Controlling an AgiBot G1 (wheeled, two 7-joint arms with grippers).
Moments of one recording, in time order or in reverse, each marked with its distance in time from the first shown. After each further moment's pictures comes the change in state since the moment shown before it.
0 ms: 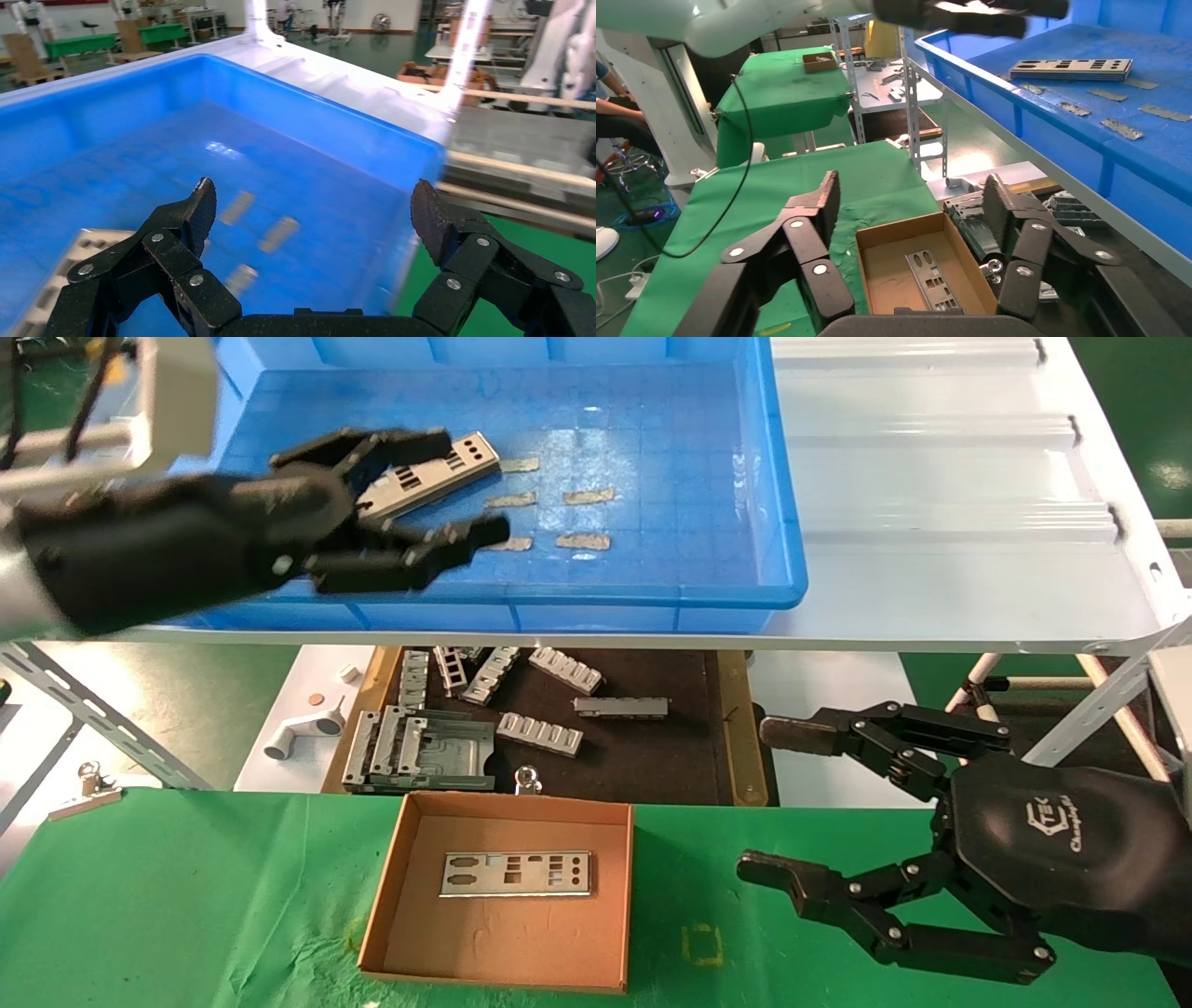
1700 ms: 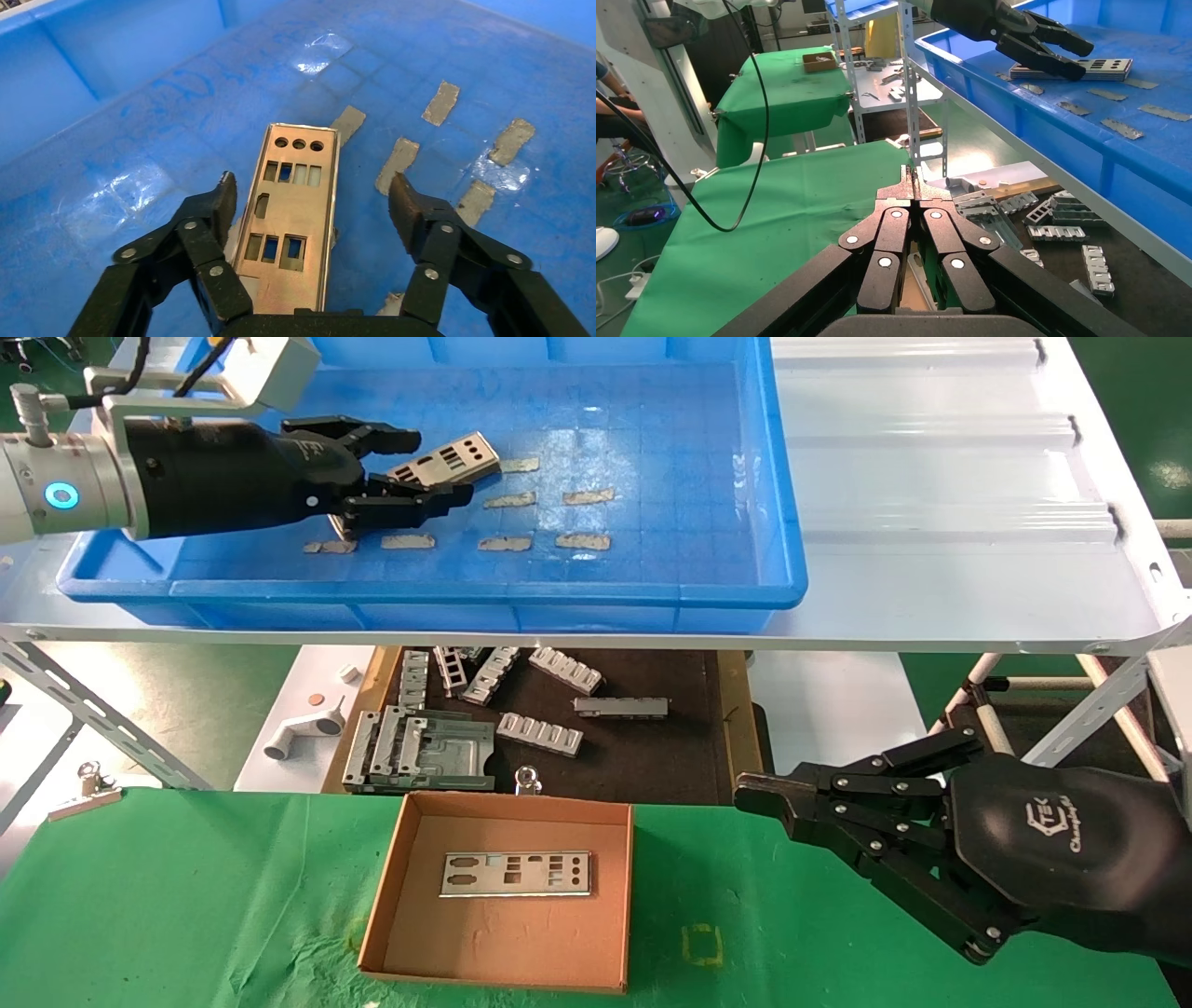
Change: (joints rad) left arm -0.471 0.234 0.166 0.779 0.323 -0.077 0.283; right arm 0.000 0.000 0.000 0.000 0.000 0.000 0.000
